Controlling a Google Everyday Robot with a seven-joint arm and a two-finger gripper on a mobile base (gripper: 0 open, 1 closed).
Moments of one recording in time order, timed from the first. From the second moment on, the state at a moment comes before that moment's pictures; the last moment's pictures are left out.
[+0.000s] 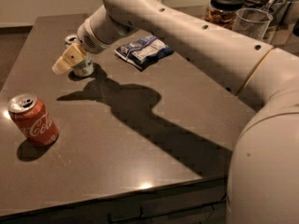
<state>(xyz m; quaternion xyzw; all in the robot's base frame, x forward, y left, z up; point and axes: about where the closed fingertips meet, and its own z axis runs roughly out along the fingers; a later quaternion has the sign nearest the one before) 0.667 0.195 0.914 -0.51 0.74 0.23 0.38</state>
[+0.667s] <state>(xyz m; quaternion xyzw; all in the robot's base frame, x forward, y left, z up) 0.689 0.198 0.918 -0.50 0.73 0.23 0.40</state>
